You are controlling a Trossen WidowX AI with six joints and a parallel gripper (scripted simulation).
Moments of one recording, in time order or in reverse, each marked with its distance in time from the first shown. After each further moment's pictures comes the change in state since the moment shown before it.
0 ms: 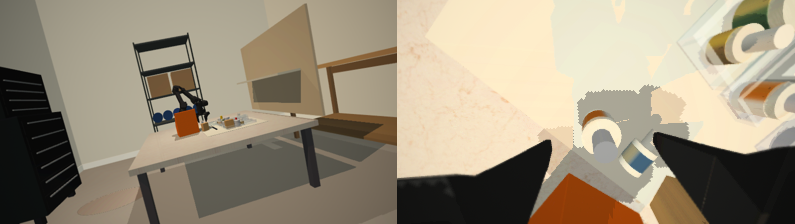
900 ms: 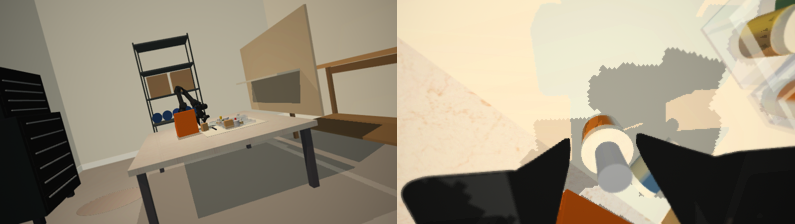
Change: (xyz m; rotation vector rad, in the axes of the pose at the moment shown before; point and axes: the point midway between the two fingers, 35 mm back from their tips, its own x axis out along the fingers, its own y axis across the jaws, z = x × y) arm 0.031 0.001 -0.003 0.005 0.005 0.005
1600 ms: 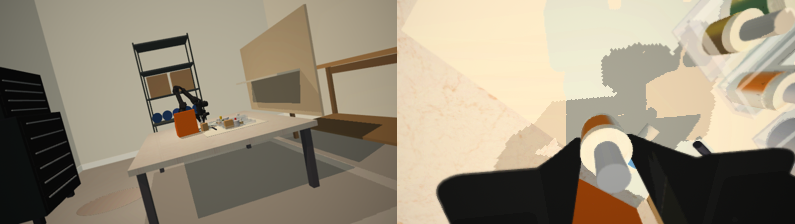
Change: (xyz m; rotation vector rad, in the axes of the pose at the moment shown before) arm -0.028 -0.008 -0.002 0.017 0.023 -0.017
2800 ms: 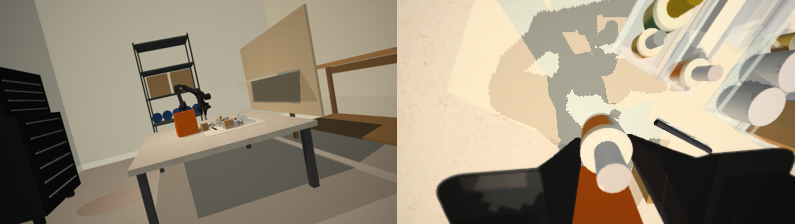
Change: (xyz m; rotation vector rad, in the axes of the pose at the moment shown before) arm -0.068 -0.037 0.011 0.221 -0.012 0.010
